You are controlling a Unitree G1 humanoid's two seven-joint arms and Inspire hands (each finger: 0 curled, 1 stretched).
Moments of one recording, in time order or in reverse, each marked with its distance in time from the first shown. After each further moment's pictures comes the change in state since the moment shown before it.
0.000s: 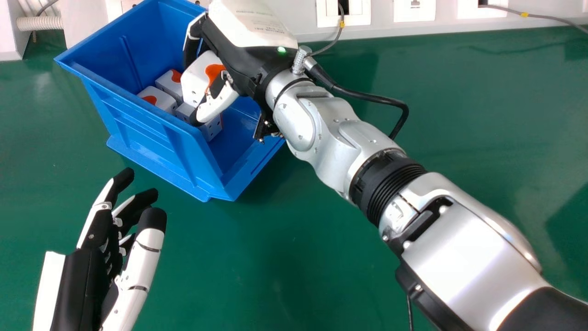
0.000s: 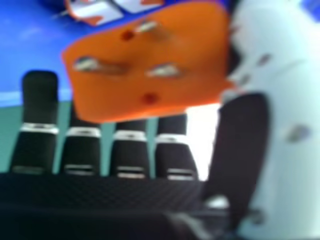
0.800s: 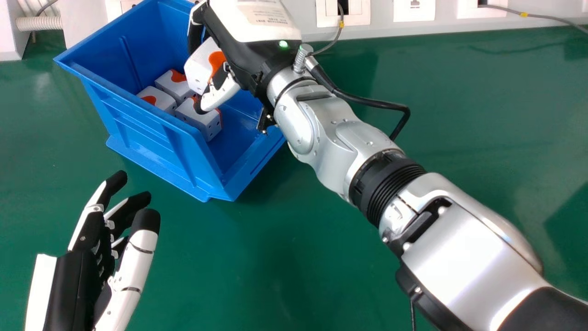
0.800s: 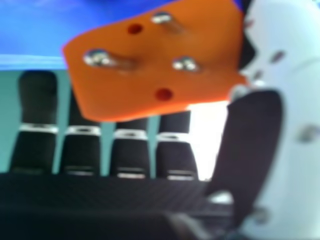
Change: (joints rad) left arm 0.008 0.000 0.021 -0.004 -0.006 0.003 -0.007; right arm 0.000 -0.001 0.044 0.000 -0.069 0.020 -0.145
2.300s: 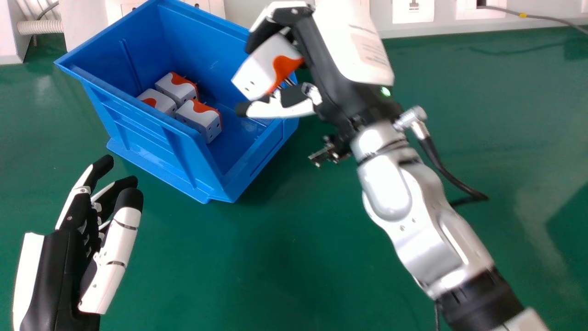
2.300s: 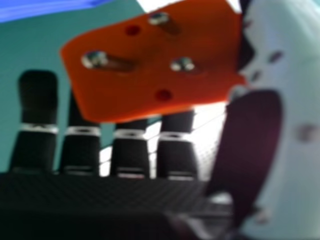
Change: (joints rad) left arm -0.142 0.023 0.085 0.023 -0.035 0.110 -0.020; right arm 0.615 -0.186 -0.156 -0.940 -0.022 -0.015 0.098
